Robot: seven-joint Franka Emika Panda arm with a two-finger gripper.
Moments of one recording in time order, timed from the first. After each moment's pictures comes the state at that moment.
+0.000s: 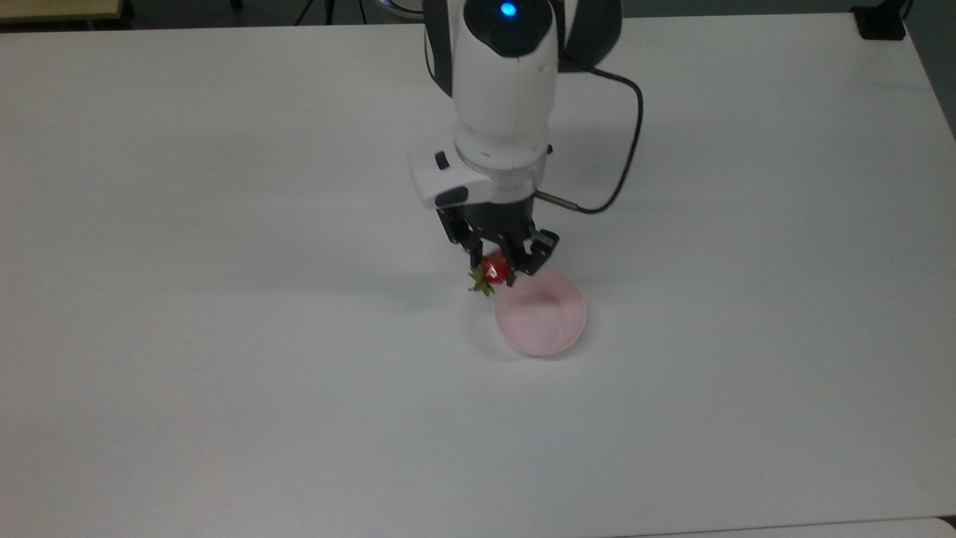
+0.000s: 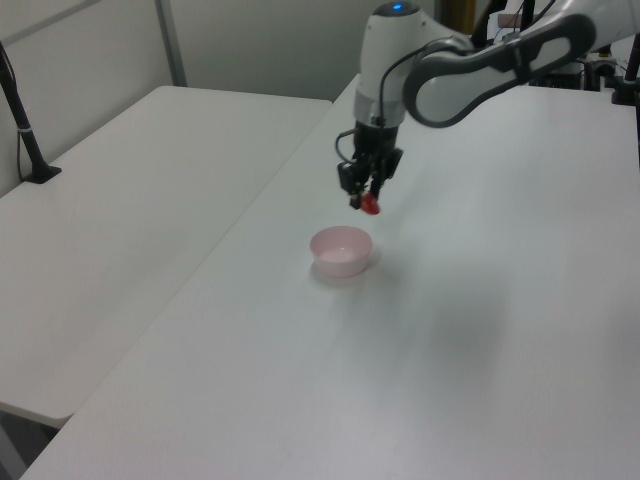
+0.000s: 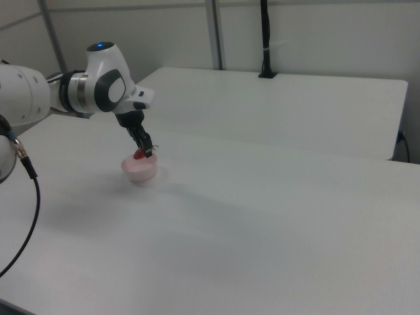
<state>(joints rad) 0.20 0.49 0.01 -1.50 -0.05 2.17 0.69</state>
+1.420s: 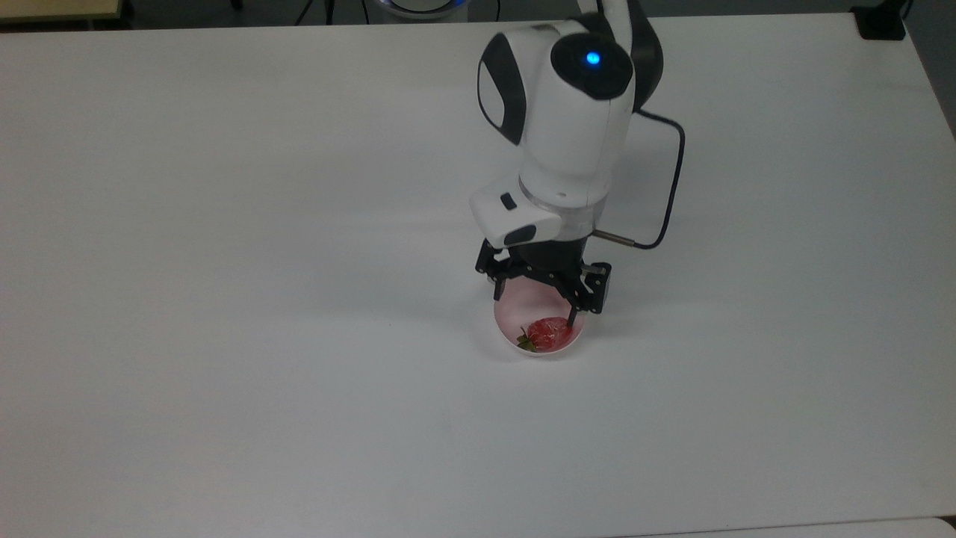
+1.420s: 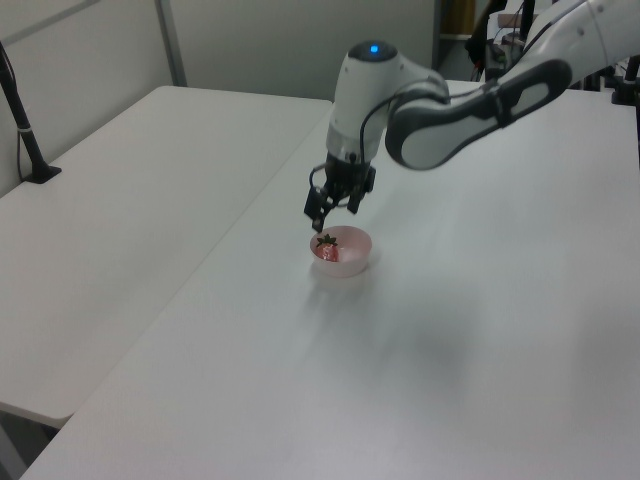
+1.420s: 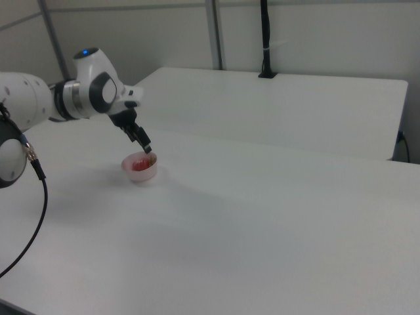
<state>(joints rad) 0.24 0.60 0.05 -1.39 -0.20 2.23 0.76</state>
